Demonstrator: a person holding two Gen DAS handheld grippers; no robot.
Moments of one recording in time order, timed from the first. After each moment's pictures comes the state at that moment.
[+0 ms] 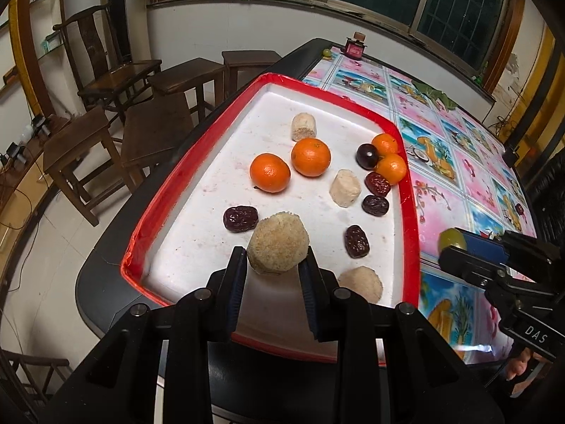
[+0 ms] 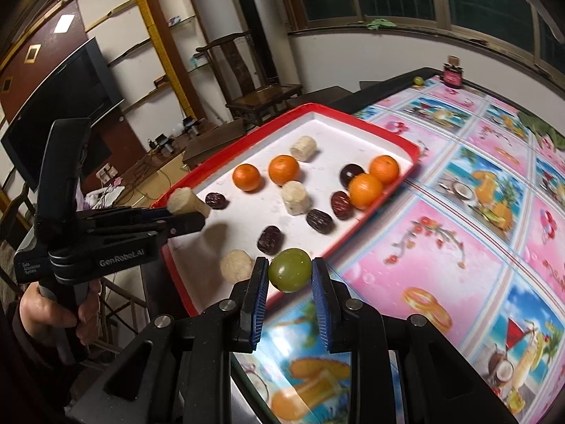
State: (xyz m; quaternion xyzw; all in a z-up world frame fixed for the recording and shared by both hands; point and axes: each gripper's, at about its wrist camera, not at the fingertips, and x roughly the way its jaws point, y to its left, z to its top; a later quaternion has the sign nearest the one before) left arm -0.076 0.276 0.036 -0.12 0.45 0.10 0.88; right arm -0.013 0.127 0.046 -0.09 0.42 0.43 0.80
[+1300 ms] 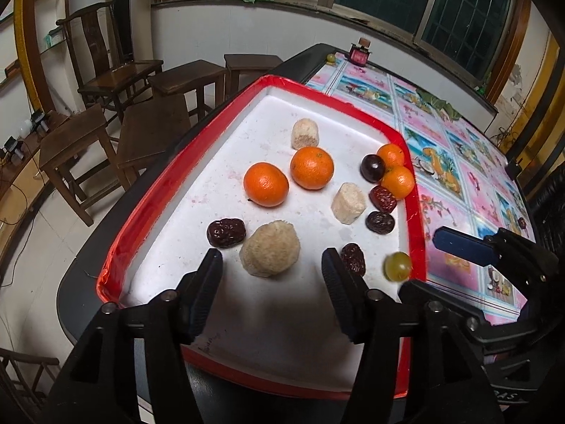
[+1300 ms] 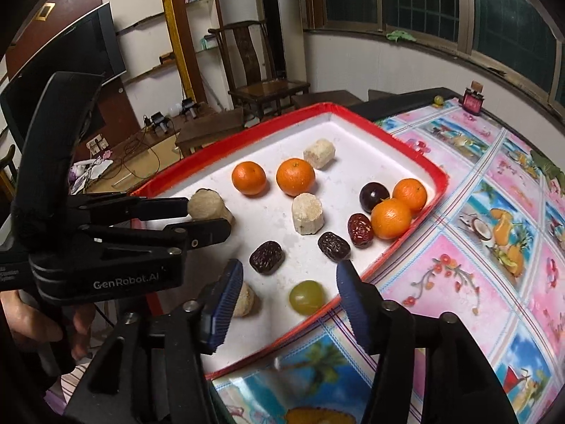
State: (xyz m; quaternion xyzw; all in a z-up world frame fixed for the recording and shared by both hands) left arm -0.066 0.278 0.029 -0.14 0.43 0.10 0.89; right arm -0.014 0.169 0.030 -0.16 0.39 0.42 0.80
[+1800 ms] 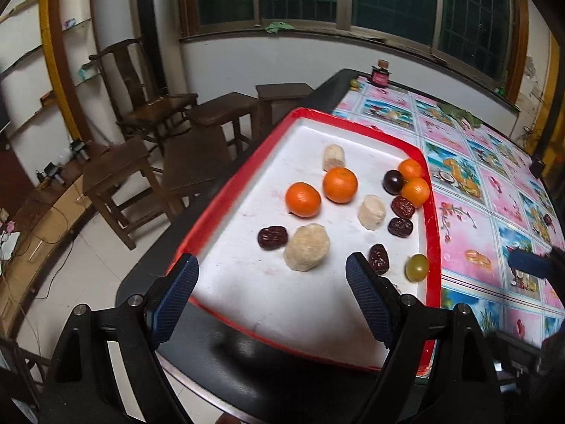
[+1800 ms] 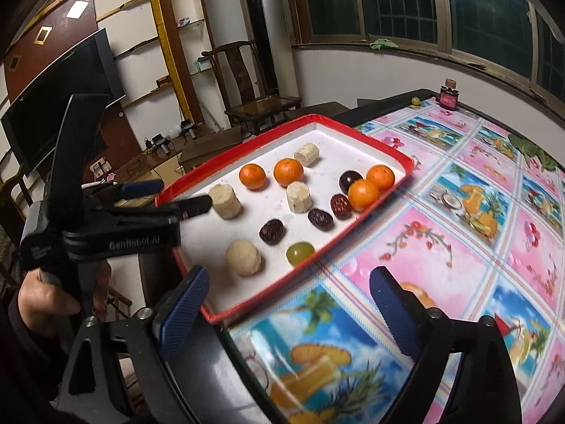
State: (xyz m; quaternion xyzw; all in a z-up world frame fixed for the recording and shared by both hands) left arm -0.094 0.266 0.050 -0.07 0.39 0.18 0.90; right arm -0.044 0.114 0.050 -0.11 0.38 0.42 0.82
